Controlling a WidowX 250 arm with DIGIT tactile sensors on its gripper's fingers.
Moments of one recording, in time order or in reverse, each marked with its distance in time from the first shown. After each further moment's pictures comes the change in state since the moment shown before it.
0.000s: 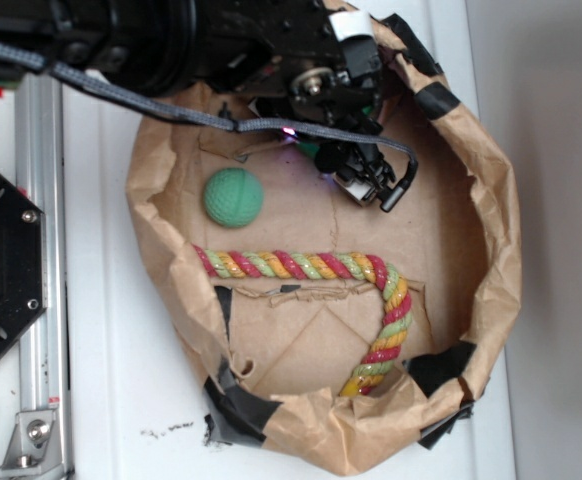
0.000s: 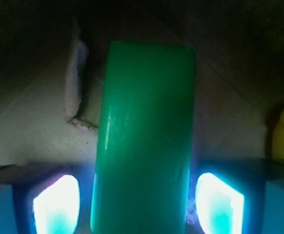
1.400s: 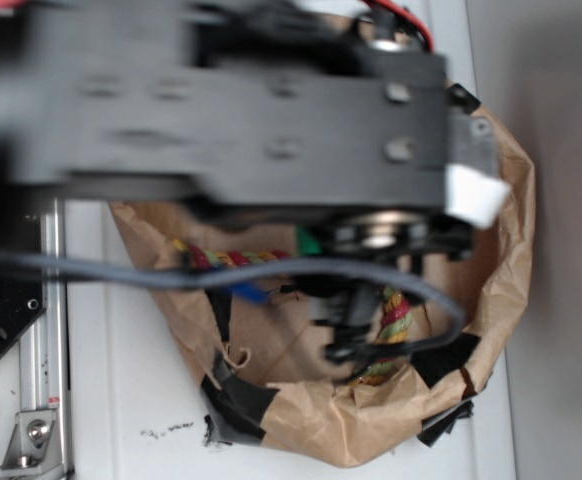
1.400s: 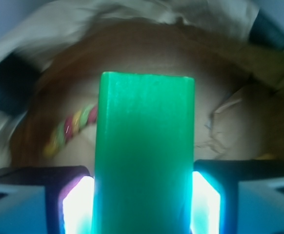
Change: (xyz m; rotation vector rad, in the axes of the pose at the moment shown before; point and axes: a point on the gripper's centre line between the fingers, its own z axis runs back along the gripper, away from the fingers) arm -0.058 -0.071 0.145 -0.018 0.053 -0.894
